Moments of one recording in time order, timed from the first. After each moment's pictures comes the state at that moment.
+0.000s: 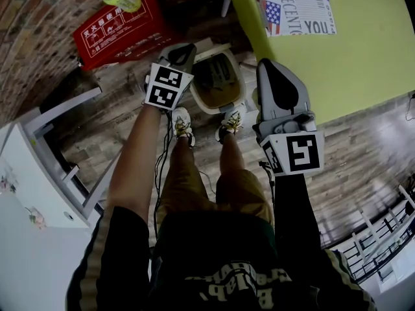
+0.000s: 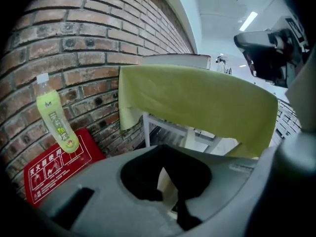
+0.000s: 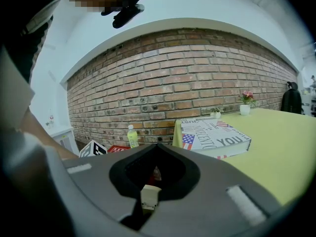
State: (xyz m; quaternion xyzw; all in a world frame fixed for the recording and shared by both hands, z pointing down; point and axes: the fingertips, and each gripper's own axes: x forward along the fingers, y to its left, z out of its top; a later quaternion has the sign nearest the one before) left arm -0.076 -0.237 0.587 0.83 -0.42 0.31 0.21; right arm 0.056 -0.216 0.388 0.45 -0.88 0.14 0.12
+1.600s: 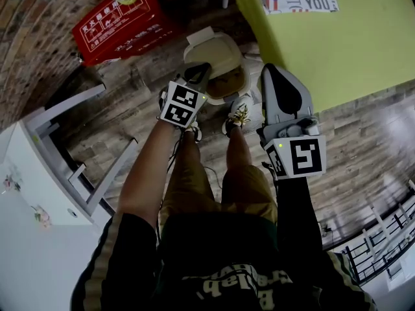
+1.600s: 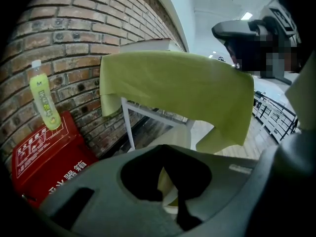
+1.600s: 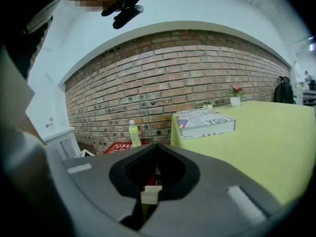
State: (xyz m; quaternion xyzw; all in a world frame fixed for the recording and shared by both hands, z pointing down) left arm -0.024 -0.143 0.618 0.84 -0.37 0.32 0.23; right arm 0.079 -0.166 0.412 0.46 -0.86 0.16 0.11
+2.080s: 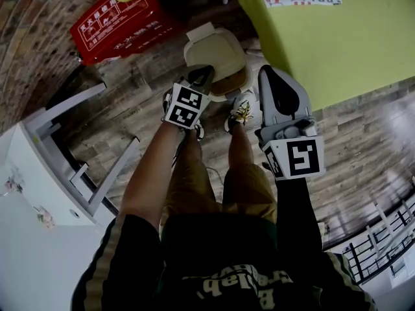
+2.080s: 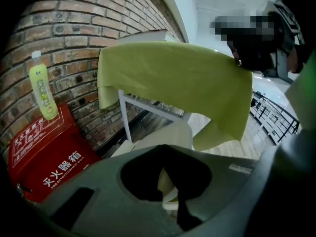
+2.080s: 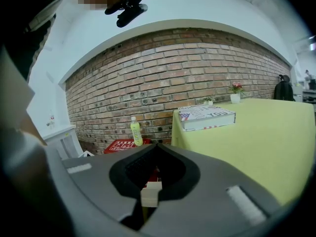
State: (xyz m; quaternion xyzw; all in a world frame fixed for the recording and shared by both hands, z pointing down) left arm -0.018 -0.123 0.637 0.83 -0.36 0.34 0.25; right arm 0.074 -0.151 0.427 0.46 -0.86 0.17 0.12
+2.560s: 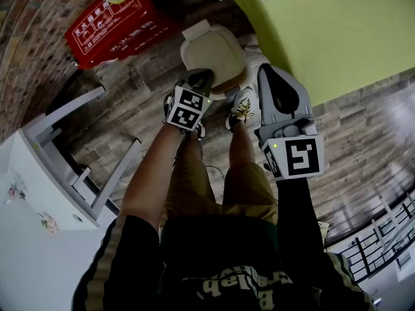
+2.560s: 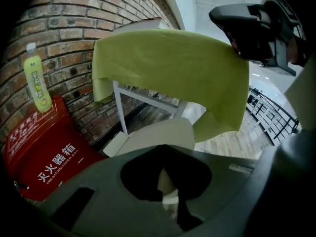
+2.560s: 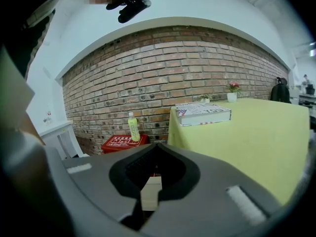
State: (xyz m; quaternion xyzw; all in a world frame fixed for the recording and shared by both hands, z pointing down) left arm -0.010 -0.100 0.664 0.83 -0.34 0.35 0.26; right arm 0.080 -0.145 0.436 0.48 -0.85 0.17 0.14
